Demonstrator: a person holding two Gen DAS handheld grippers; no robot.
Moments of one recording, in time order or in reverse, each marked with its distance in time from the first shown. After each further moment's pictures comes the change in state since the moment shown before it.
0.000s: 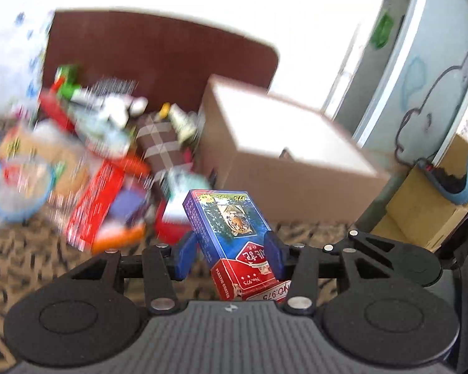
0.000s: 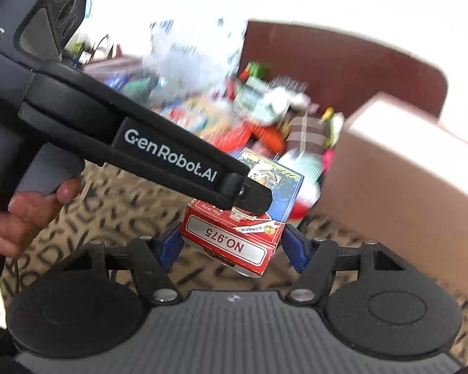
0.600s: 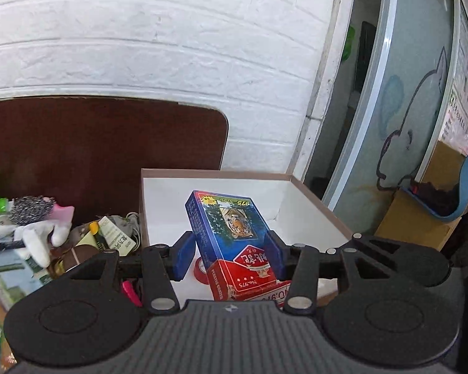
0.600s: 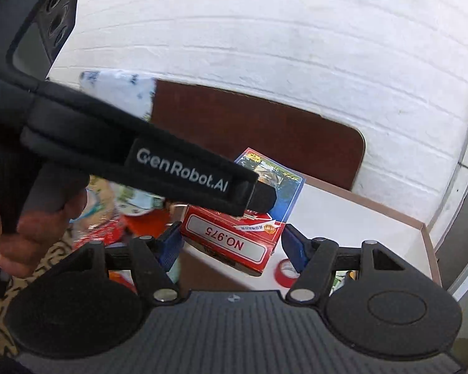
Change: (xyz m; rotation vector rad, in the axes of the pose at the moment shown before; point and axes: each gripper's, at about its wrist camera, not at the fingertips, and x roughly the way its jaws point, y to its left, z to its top) left arm 0.090 -0.051 0.114 0.139 -0.087 -0.085; right arm 0.016 -0.129 0.074 0.037 -0.066 -0.168
